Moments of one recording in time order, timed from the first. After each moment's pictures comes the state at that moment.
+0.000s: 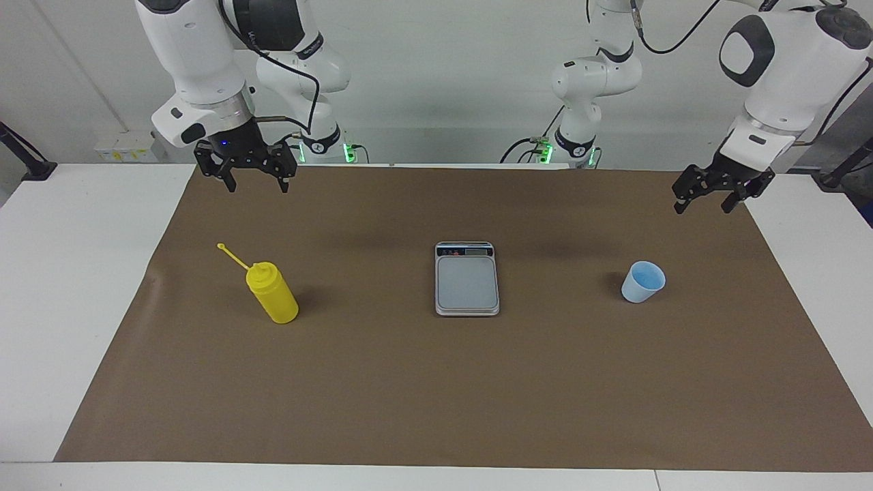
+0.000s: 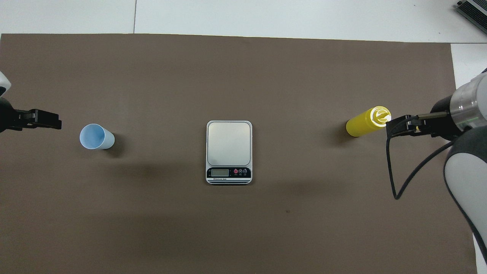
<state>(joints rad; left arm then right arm) 0.14 0.00 -0.11 -1.81 -0.02 1.84 0.06 -0.03 -0.02 0.11 -1.63 -0.03 1.58 0.08</state>
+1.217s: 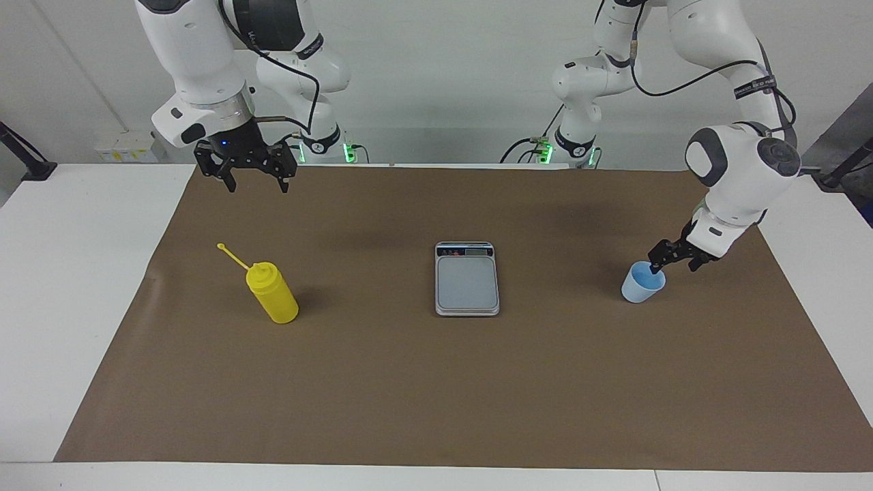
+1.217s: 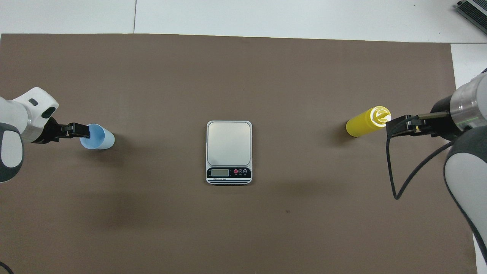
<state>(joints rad) 0.18 0.13 -0.11 -2.06 -0.04 2.17 0.04 -0.03 -0.02 0.11 -1.63 -0.03 1.58 0.08</state>
